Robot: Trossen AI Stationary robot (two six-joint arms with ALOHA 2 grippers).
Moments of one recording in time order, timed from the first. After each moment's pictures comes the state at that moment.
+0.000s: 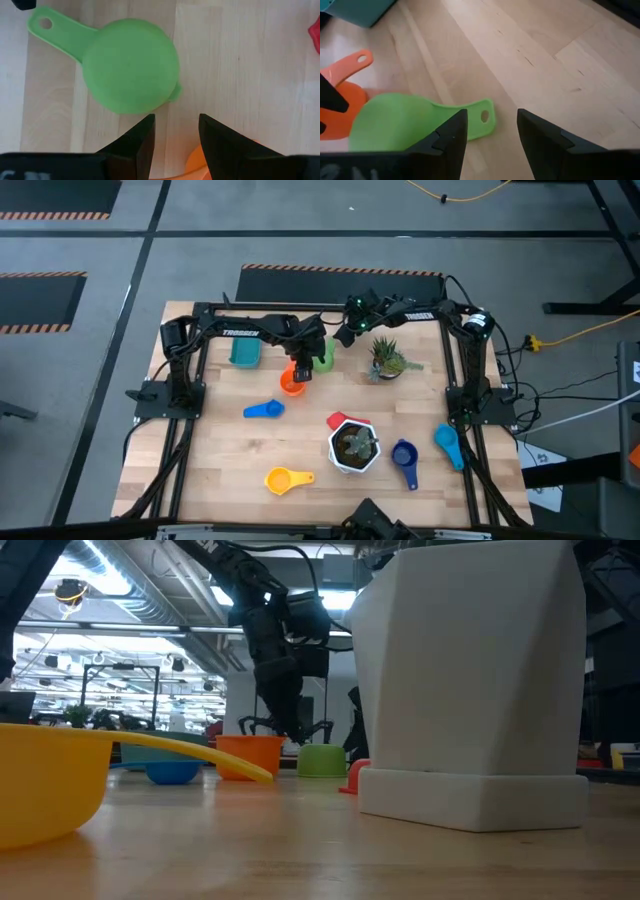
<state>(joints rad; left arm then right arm) 0.36 1.88 1.33 -0.62 0.14 0.24 -0.68 2.01 1.16 -0.02 -0.46 0.18</state>
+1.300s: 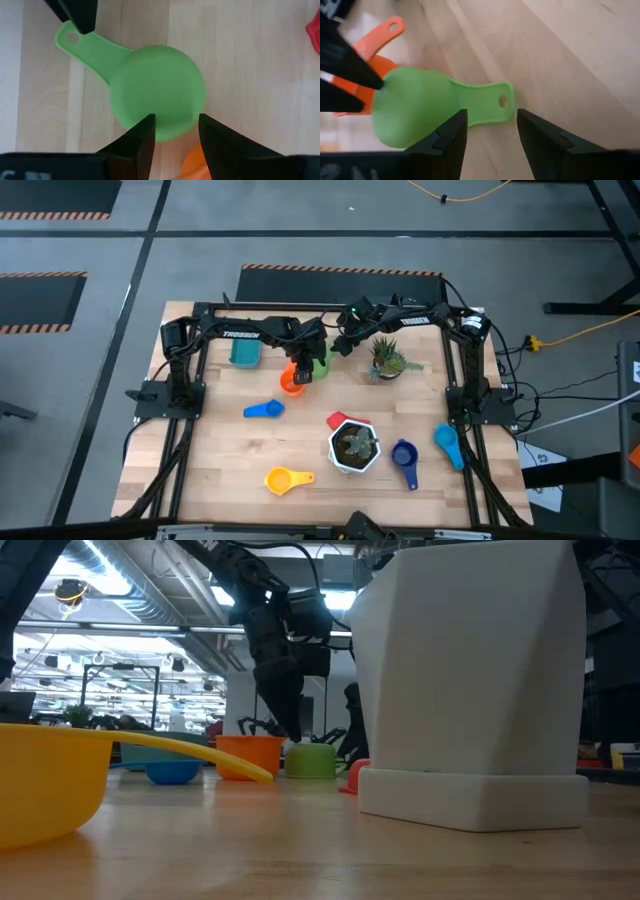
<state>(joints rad) 0.34 1.89 1.33 -0.62 0.13 0.24 -0.62 2.03 1.16 -0.07 -0.56 0.25</state>
